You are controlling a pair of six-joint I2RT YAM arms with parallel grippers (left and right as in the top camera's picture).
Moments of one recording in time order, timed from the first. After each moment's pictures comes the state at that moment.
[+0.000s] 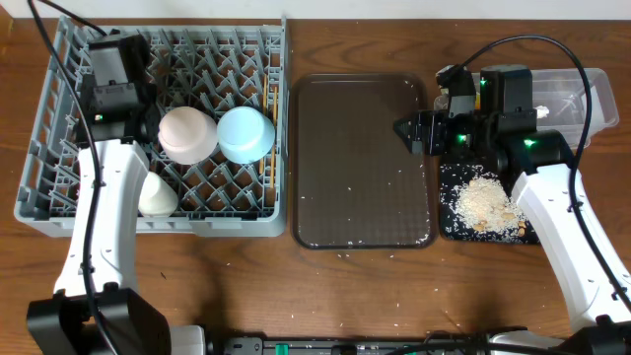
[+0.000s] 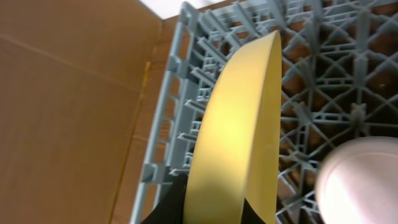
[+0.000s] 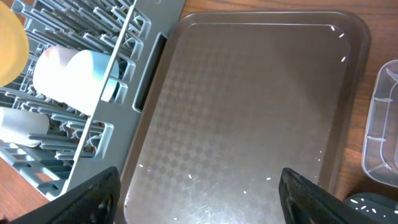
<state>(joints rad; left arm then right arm) 0.13 1.55 1.35 -0.52 -0.49 0.36 0.16 1.47 1.21 -0.59 -0.46 0.19</state>
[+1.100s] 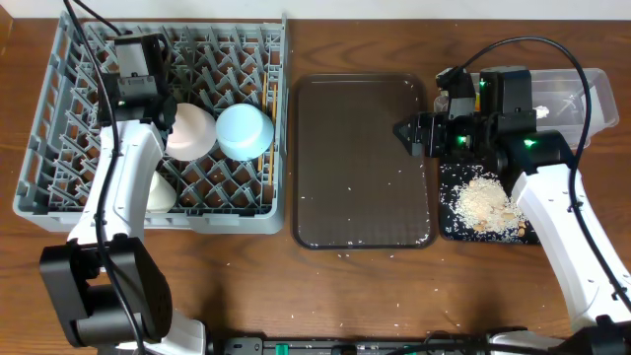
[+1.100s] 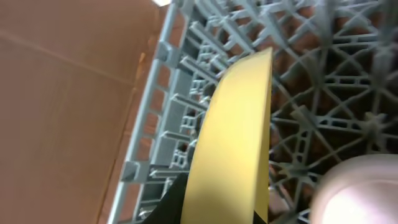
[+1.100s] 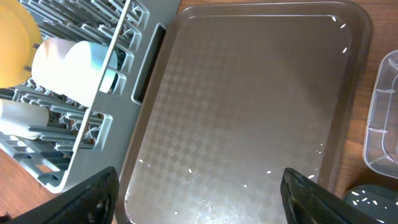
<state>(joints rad) 0.10 1.70 1.35 -0.42 -0.58 0.30 0.16 1.47 1.21 -0.62 -0.46 0.19</state>
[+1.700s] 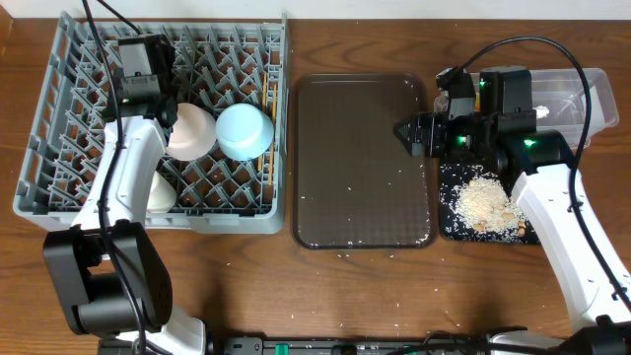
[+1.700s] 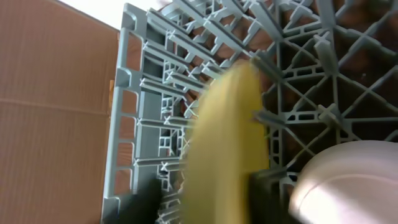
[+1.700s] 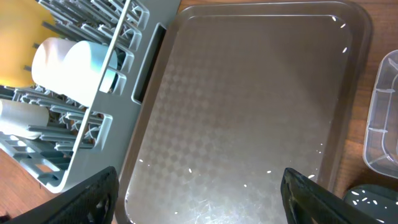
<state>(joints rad) 0.10 1.75 1.35 -0.38 -0.45 0.47 0.16 1.47 1.21 -0.62 -0.46 0.19</state>
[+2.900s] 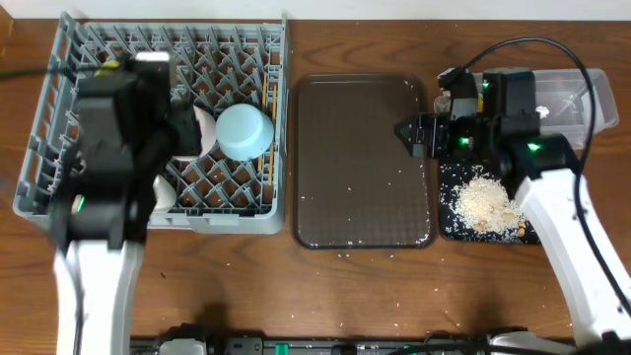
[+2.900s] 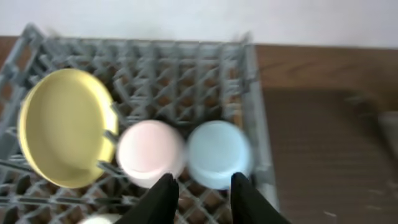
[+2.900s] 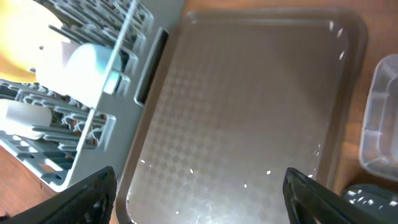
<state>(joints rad) 0.00 1.16 1.35 -0.82 0.06 -0.04 0.16 1.42 1.20 -0.62 -0.45 0.18</state>
